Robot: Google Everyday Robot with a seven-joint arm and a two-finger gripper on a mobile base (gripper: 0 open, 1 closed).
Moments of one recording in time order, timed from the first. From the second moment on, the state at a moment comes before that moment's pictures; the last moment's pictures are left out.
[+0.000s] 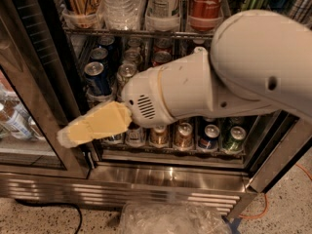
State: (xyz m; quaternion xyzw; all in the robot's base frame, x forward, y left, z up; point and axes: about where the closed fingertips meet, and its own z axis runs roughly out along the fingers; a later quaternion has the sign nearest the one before) arm 0.408 0.091 0.950 -0.41 0.76 0.36 0.35
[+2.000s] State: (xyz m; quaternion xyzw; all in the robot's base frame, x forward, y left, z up) arm 0.396 0.190 0.930 -0.28 0.80 0.40 0.35
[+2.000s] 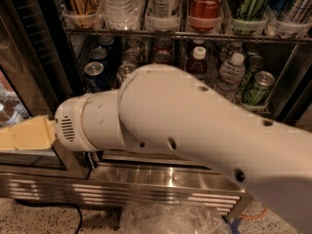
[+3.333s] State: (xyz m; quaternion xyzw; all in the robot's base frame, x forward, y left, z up) arm 0.379 0.174 0.847 -0.06 0.86 0.34 0.39
